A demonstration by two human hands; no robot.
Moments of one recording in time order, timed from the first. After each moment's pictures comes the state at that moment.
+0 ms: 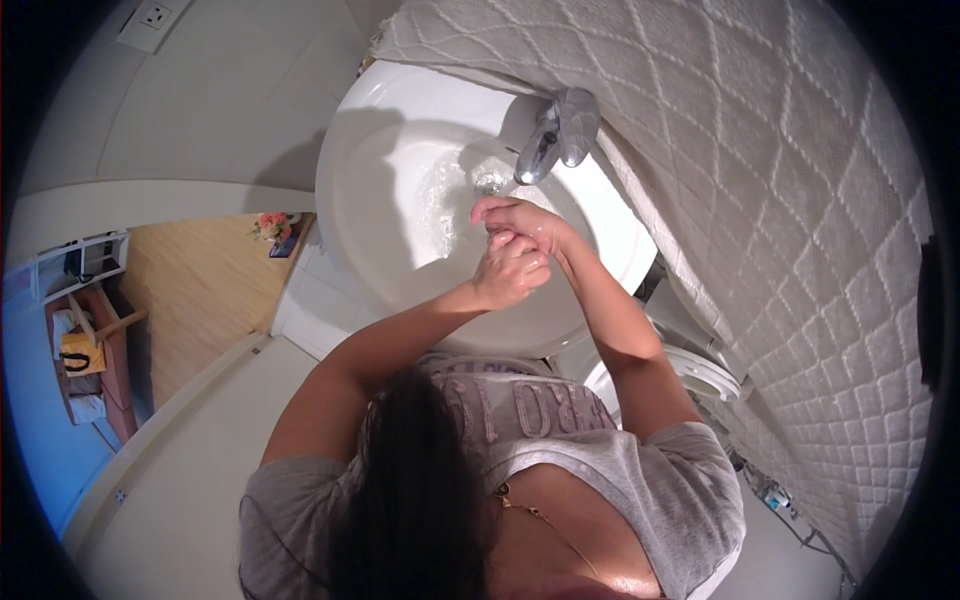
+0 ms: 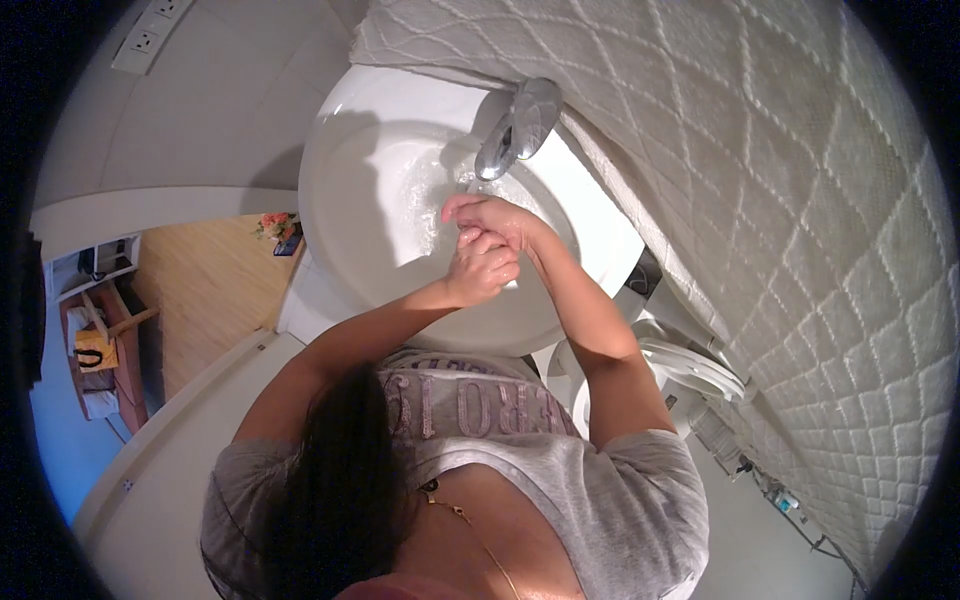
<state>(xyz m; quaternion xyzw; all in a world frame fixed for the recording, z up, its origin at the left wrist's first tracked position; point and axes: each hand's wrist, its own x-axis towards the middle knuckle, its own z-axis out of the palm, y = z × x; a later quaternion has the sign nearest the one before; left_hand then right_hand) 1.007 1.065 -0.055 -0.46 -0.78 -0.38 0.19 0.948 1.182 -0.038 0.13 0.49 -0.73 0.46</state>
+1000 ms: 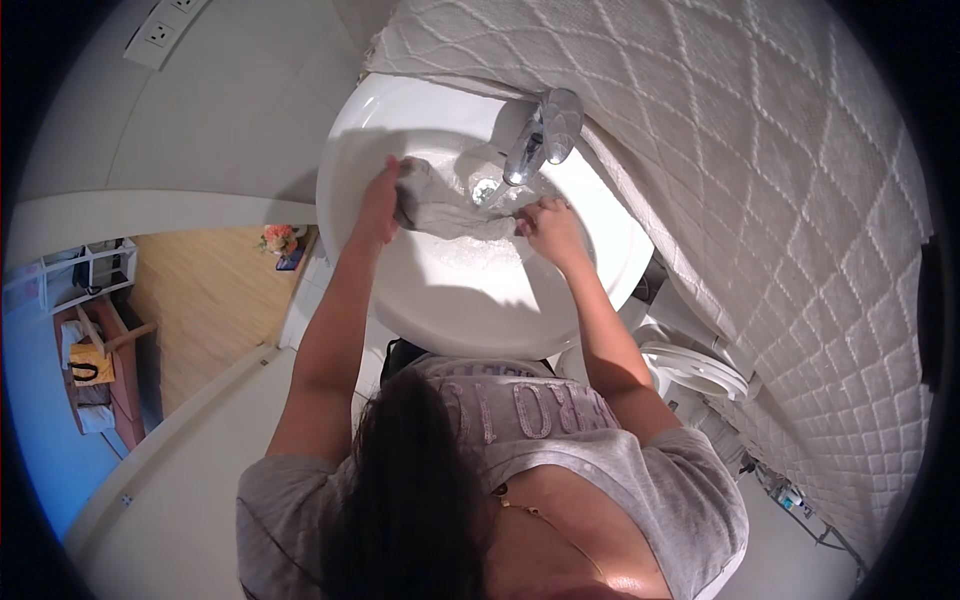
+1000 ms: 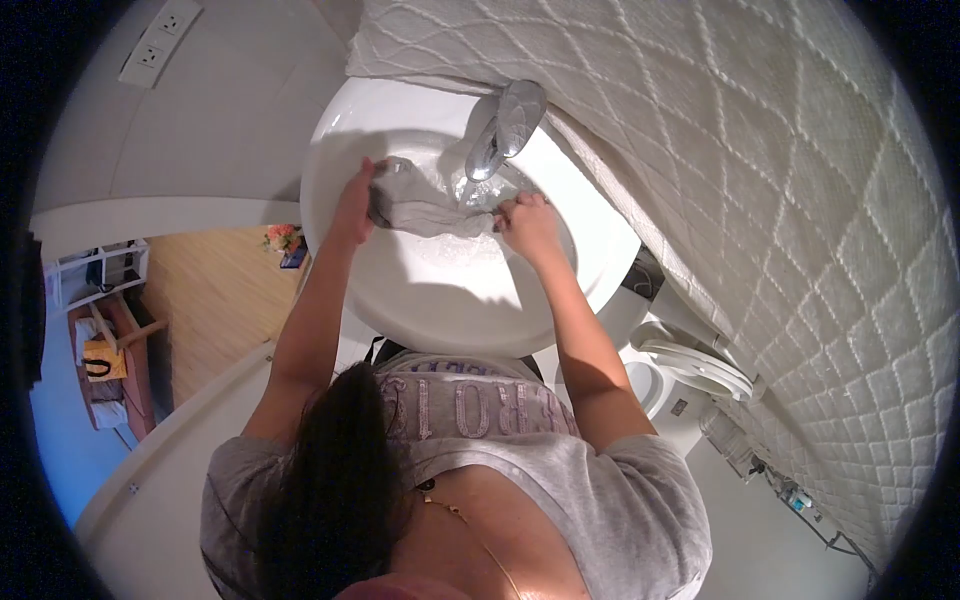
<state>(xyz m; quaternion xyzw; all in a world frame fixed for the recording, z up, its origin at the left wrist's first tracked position) 0.888 0.959 -0.032 0.25 -0.48 -0.79 -0.28 0.986 1.214 -0.047 -0.01 0.97 -0.17 0.14</state>
